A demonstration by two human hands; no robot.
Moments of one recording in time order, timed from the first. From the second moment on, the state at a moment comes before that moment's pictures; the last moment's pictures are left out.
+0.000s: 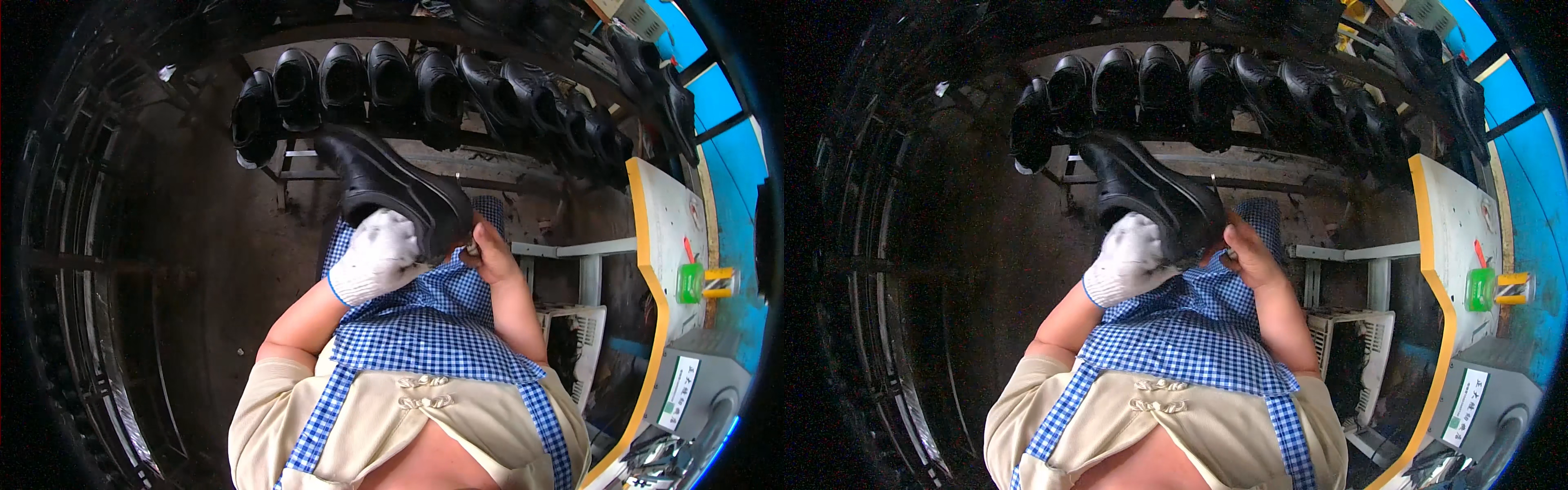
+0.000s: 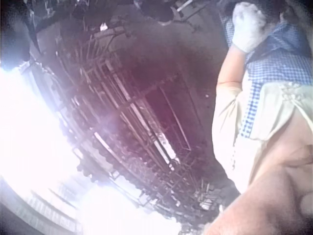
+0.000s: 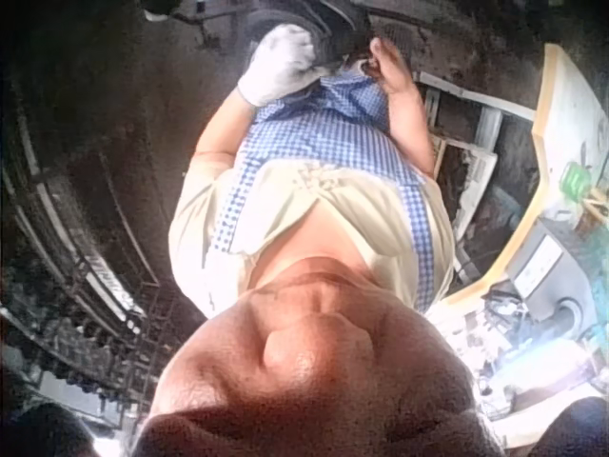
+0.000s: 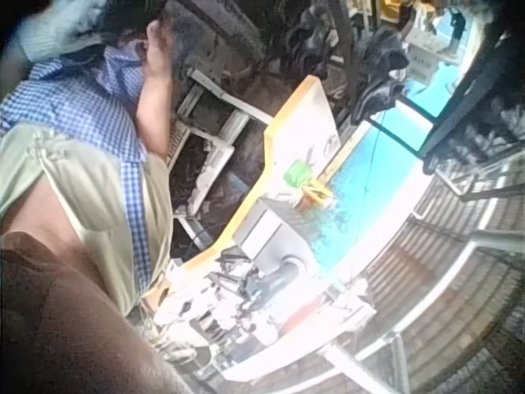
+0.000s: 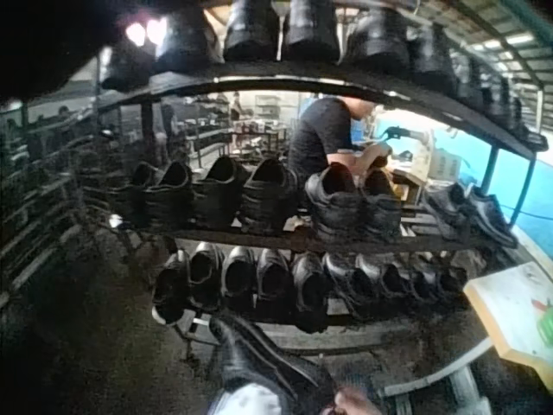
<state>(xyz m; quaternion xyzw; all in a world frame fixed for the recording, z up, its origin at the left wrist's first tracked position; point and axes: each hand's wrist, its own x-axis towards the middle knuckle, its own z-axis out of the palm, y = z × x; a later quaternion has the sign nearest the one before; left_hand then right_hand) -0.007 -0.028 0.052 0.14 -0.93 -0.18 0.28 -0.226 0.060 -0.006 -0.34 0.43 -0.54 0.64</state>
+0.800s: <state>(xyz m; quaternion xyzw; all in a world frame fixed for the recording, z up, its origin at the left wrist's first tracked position) 0.023 -0.041 0.067 0.28 -0.49 -0.61 0.56 -0.204 0.132 -0.002 -0.47 0.61 -0.38 0.50</state>
